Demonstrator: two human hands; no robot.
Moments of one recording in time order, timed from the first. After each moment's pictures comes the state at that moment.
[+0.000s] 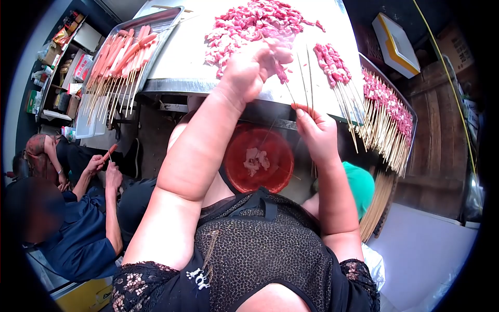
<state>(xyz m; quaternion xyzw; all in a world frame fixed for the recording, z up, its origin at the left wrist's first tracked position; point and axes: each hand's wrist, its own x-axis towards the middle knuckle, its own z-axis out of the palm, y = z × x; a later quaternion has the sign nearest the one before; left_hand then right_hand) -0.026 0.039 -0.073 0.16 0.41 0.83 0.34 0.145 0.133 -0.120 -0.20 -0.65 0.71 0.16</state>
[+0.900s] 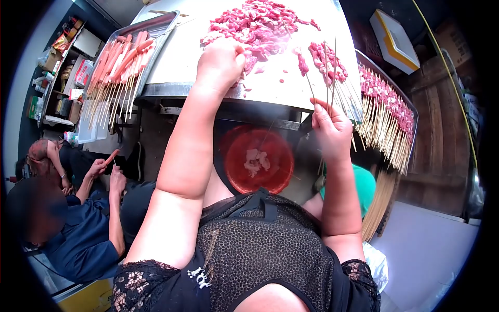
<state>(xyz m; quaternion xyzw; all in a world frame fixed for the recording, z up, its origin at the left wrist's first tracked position) -0.064 0.013 -0.067 0.35 0.91 0.20 -0.11 0.156 0.152 -0.112 -0.20 -0.61 0.73 0.25</state>
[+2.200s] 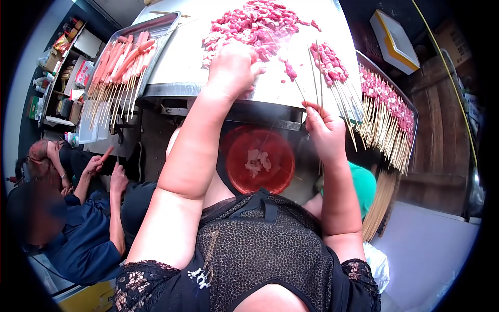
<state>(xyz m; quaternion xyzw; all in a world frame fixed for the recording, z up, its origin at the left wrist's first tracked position) -0.046 0.021 -0.068 0.42 0.88 0.18 -0.12 0.153 0.146 -0.112 -0.22 -0.69 0.66 0.20</state>
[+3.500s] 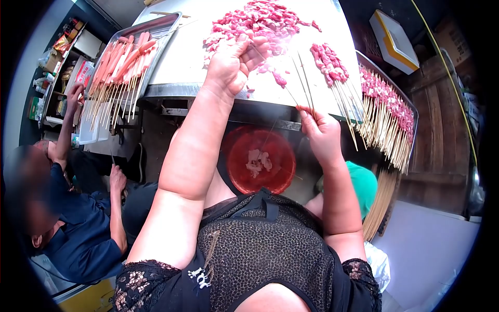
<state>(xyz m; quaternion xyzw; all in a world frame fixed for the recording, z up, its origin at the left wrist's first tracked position) -0.046 0.028 -0.064 0.09 0.43 0.85 0.29 0.151 0.141 -0.120 -0.19 -0.77 0.57 0.22</state>
